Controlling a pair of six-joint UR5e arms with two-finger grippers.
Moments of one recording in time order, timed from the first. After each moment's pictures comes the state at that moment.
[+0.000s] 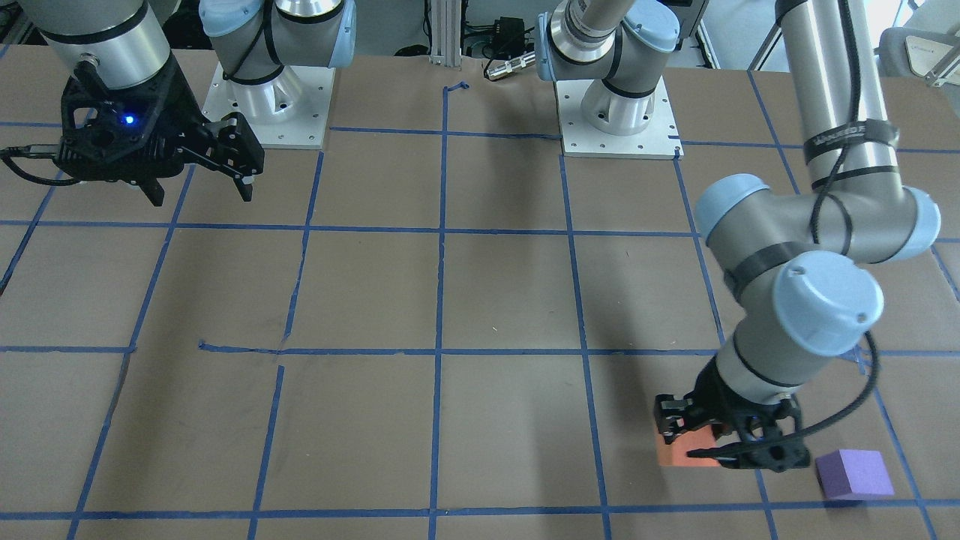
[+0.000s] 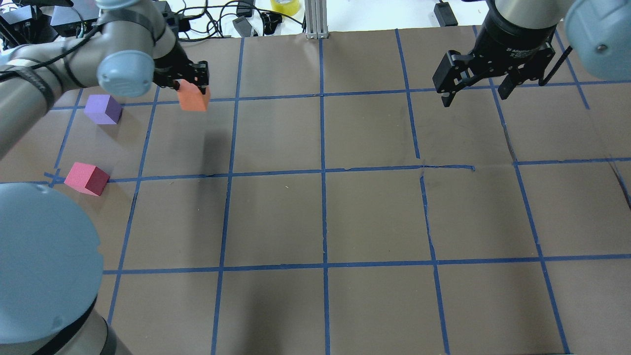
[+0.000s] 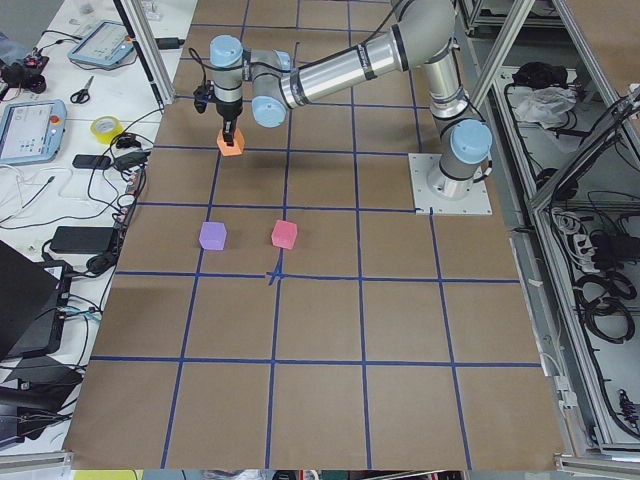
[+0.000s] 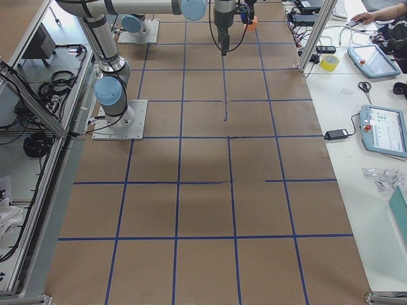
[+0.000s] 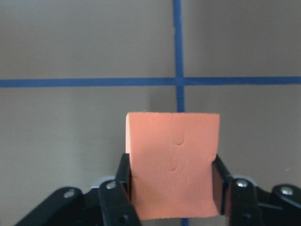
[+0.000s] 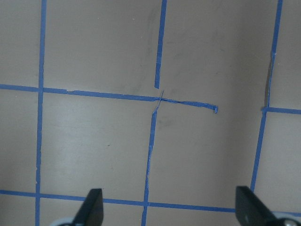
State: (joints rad) left arm -1.40 -2.06 -1.45 -1.07 1.55 0.18; right arm 1.55 -1.56 1.54 -1.59 -1.57 -0.12
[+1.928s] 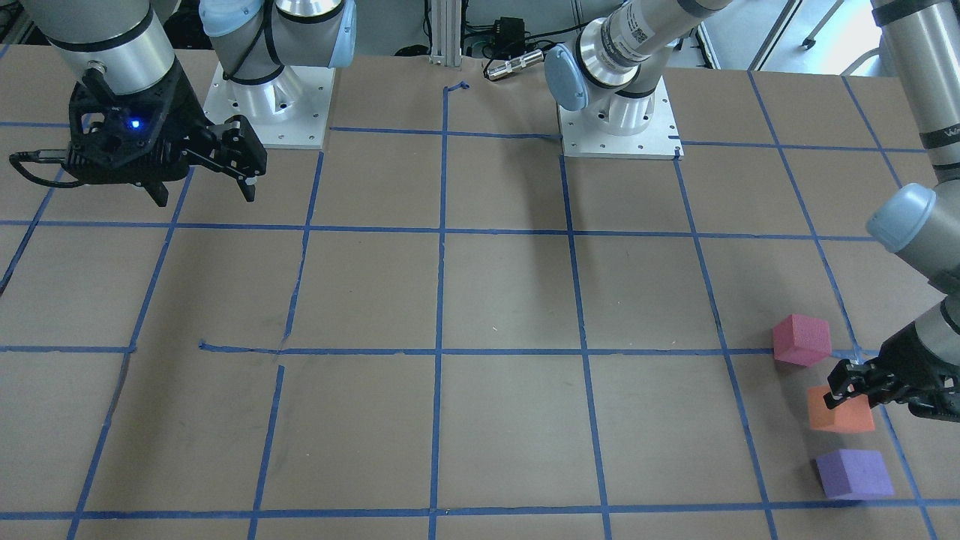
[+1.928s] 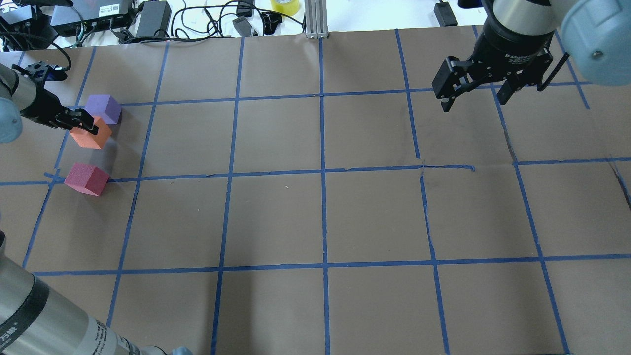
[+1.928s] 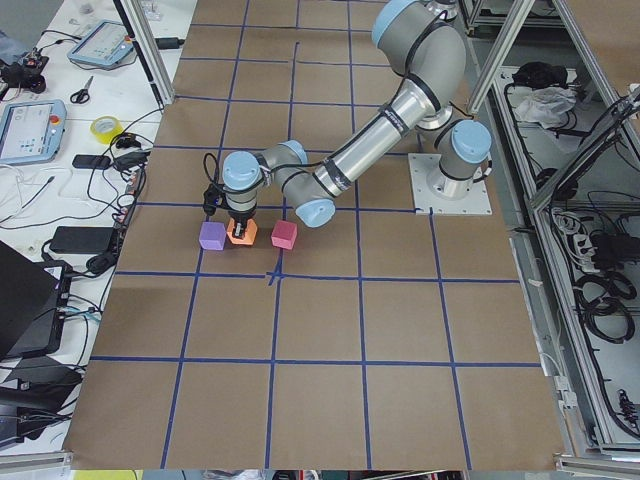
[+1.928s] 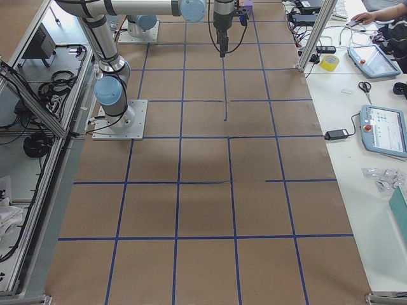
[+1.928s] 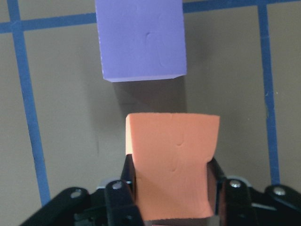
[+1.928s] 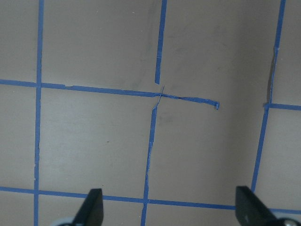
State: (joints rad) left arm -0.98 -2.12 -1.57 -0.93 1.41 0.66; right arm 1.55 -1.56 1.56 -1.59 -1.58 -0.12
